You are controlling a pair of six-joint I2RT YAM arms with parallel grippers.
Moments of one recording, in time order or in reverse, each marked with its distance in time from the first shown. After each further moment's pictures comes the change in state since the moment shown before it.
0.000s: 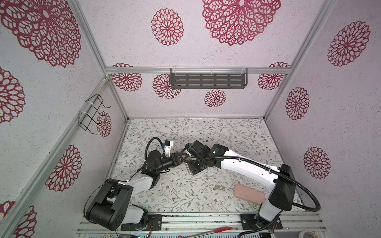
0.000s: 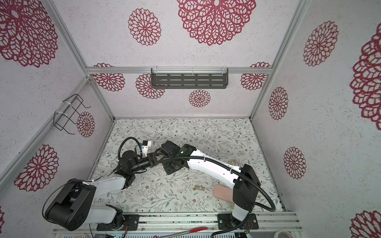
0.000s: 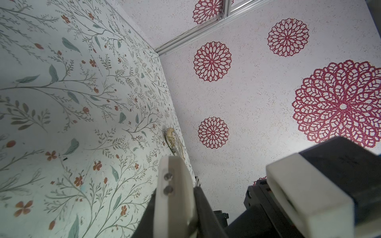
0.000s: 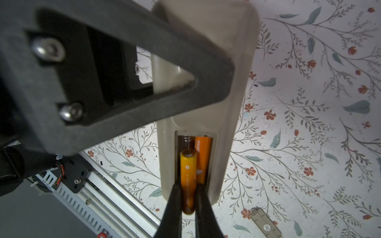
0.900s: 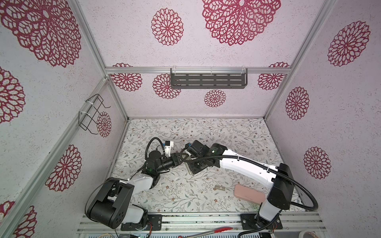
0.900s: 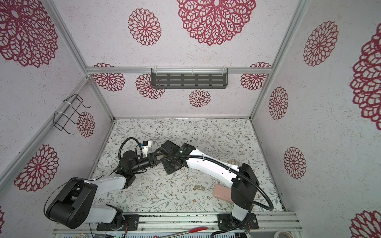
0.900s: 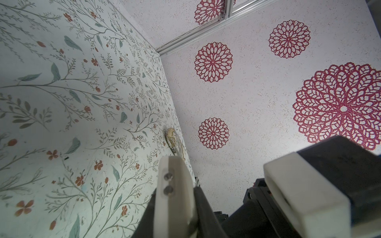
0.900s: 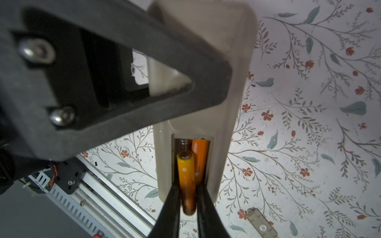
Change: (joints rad) left arm -0.001 0.019 -0.002 0.021 -0.001 -0.011; right arm -0.006 0.016 0.010 -0.010 0.003 -0.017
